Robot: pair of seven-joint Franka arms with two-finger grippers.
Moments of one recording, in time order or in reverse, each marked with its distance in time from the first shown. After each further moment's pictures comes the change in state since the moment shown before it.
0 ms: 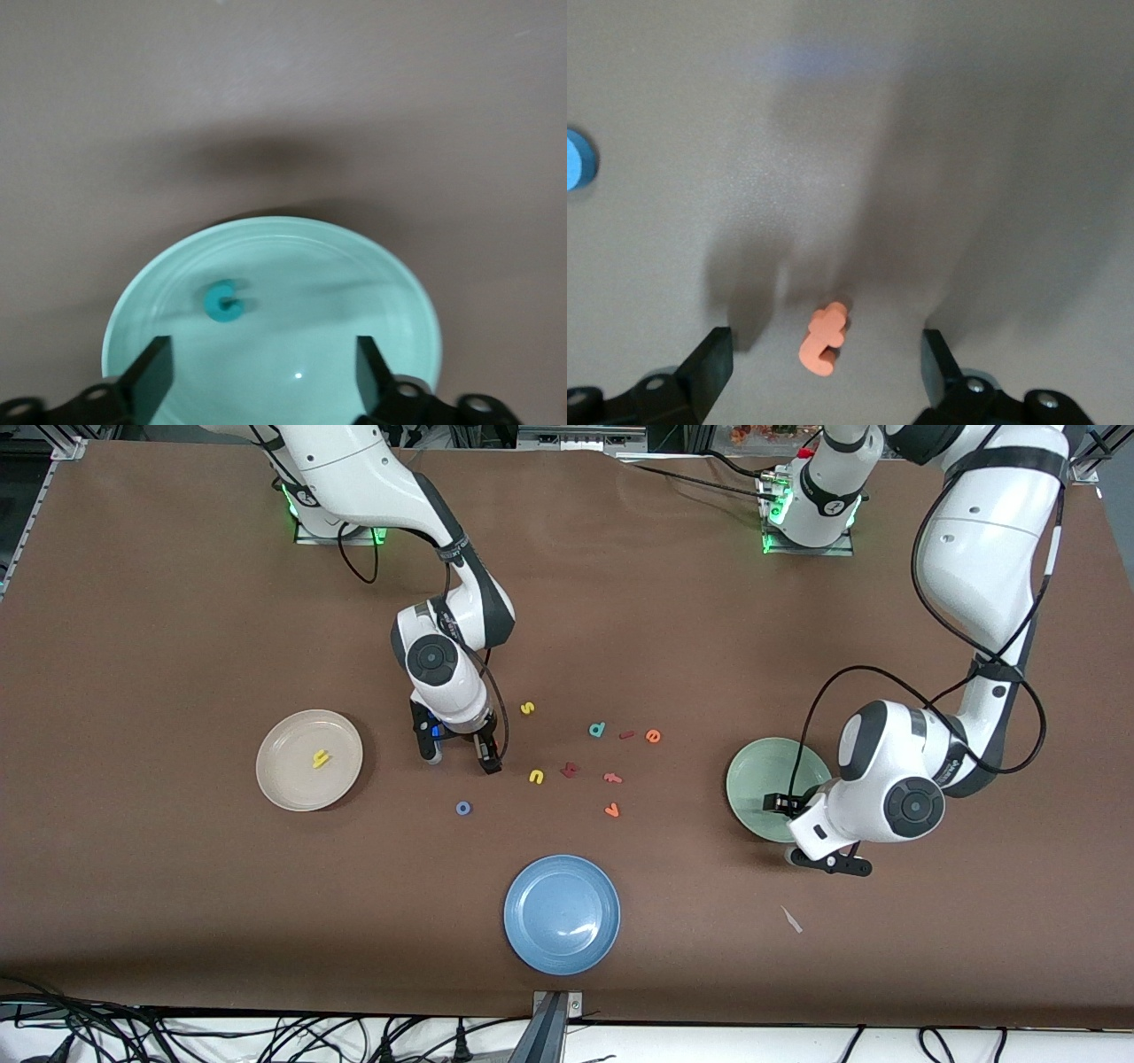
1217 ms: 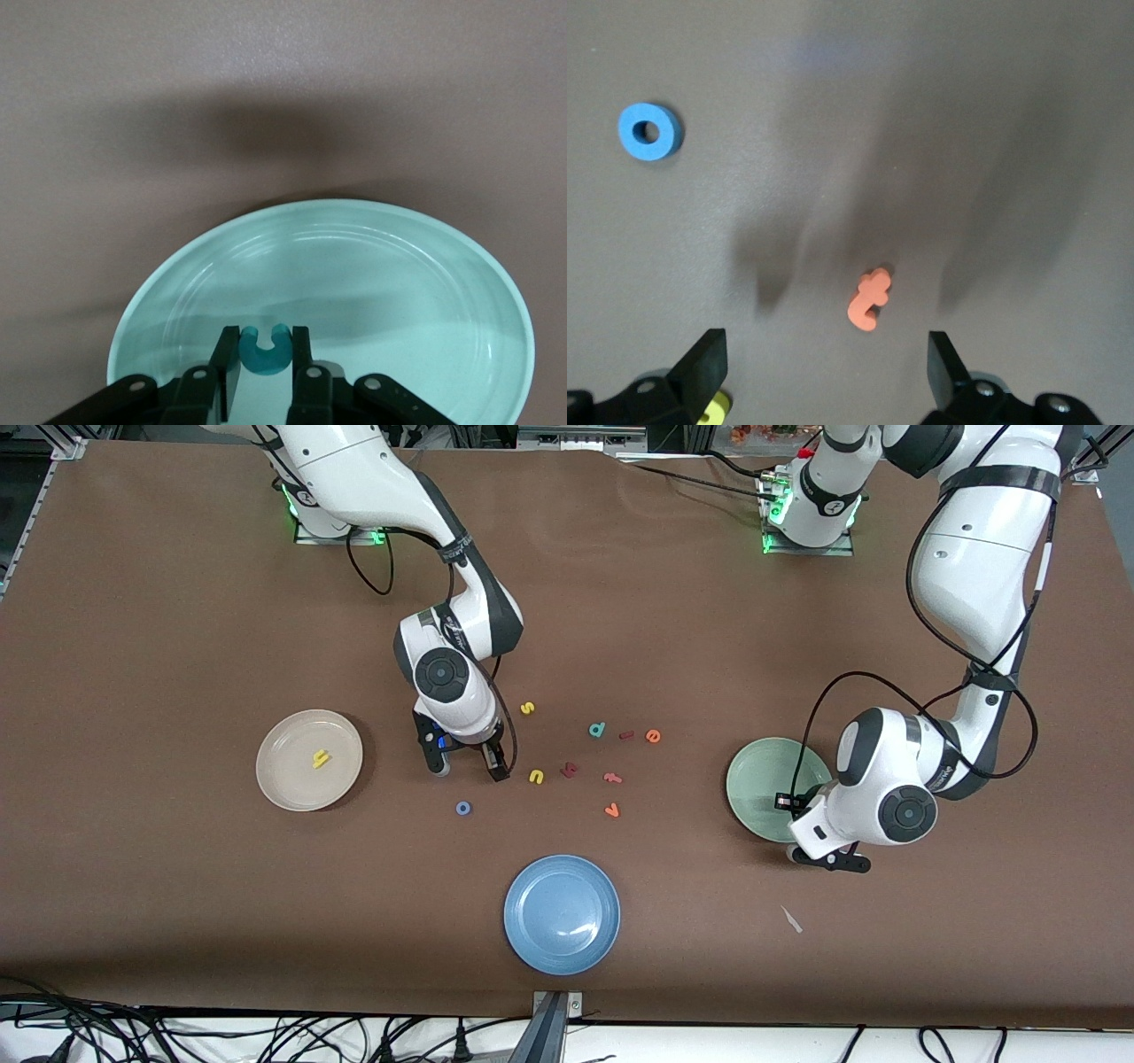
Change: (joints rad) left arm -0.001 0.060 0.049 -0.017 0.000 0.012 -0.010; right arm -0.005 0.033 -0.017 0.150 -0.025 -0.175 -0.026
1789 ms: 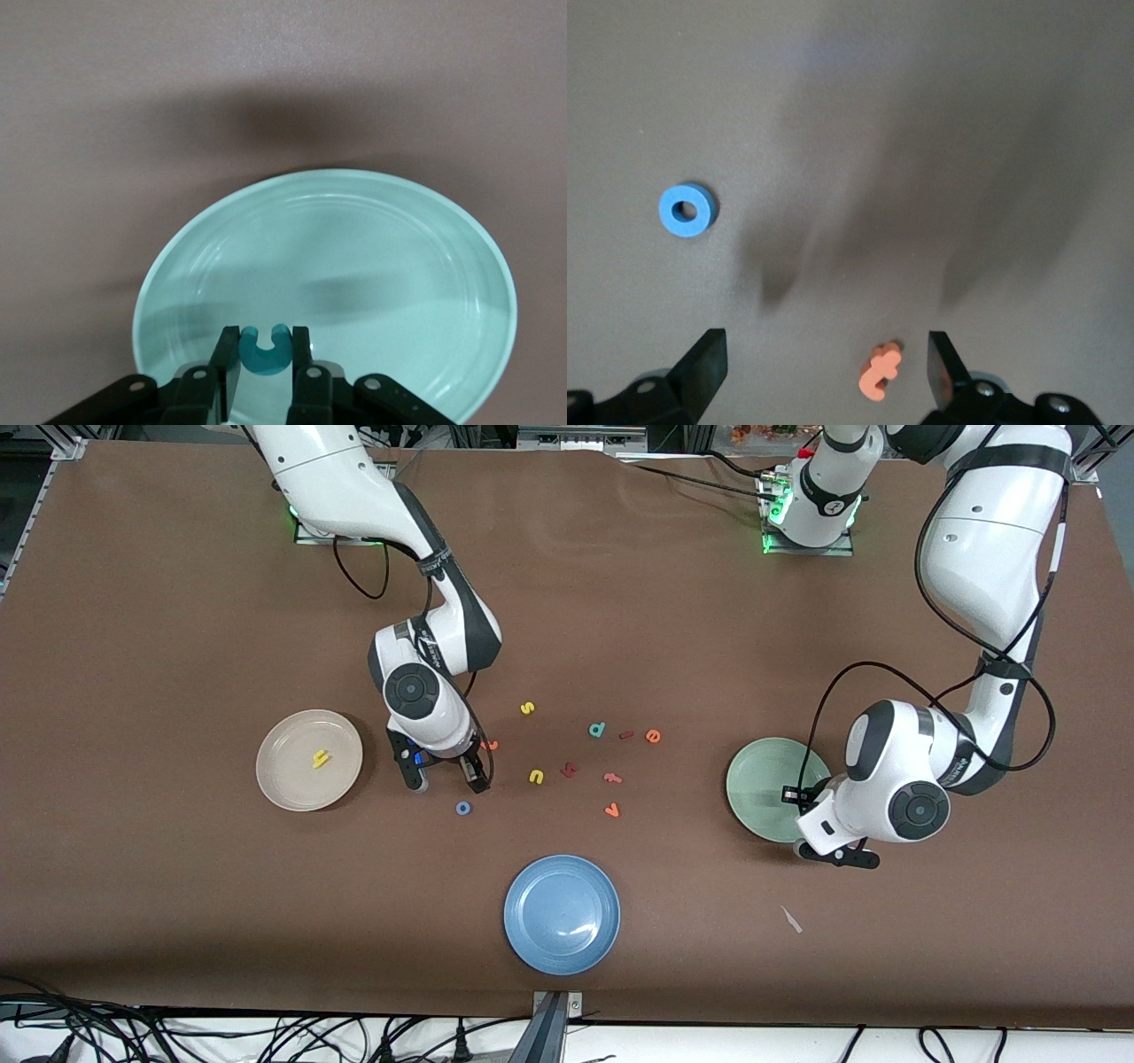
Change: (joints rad) left arm 0.000 -0.029 0.002 -0.004 0.000 -0.044 0.015; right arm -0.055 -0.001 0.000 0.023 -0.013 -0.037 -0.098
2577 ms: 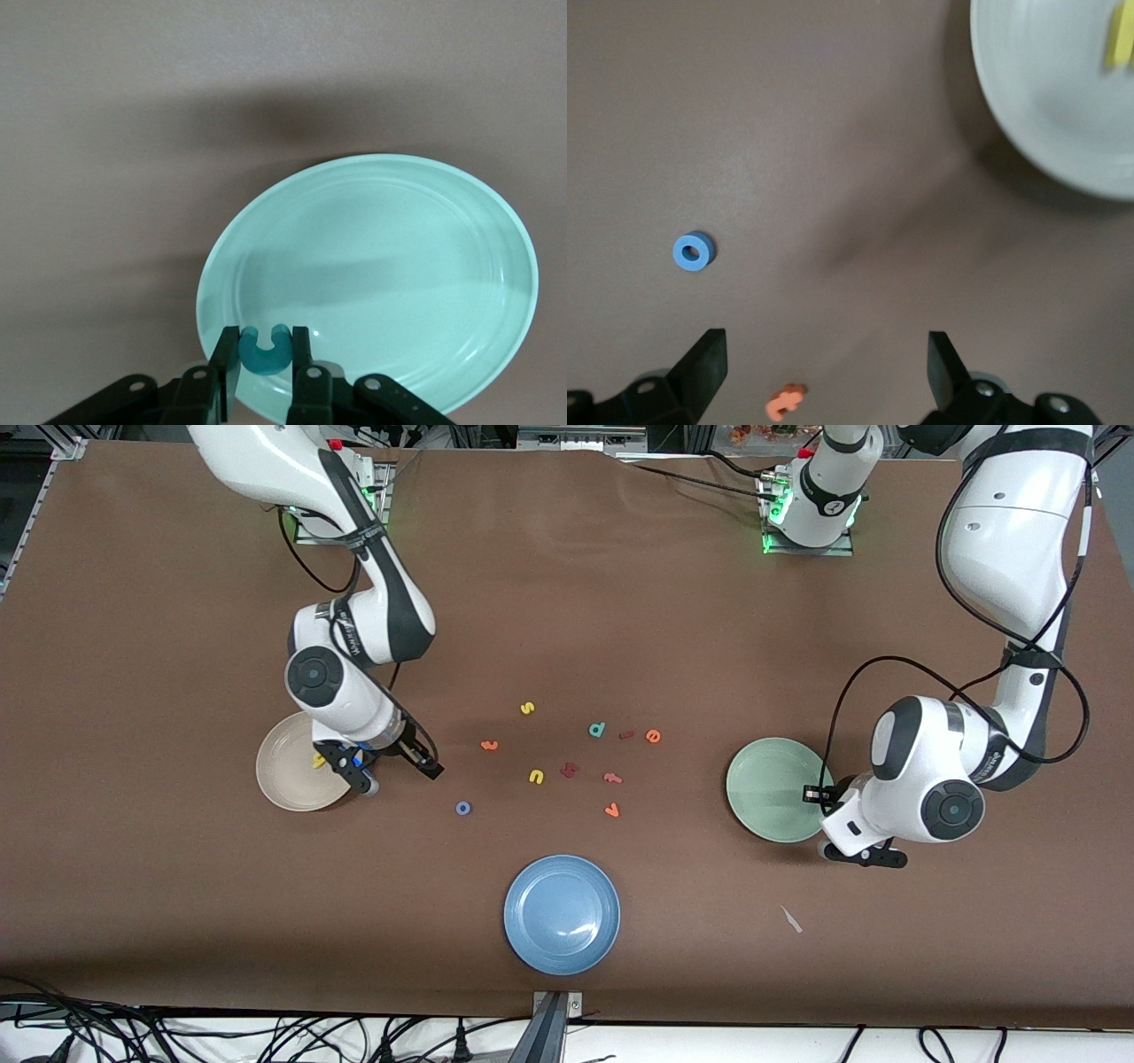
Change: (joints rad) left arm 0.029 -0.041 0.007 0.000 0.000 -0.057 0.003; right arm -0.111 -0.187 -0.002 -0.170 -0.003 -0.008 -0.473
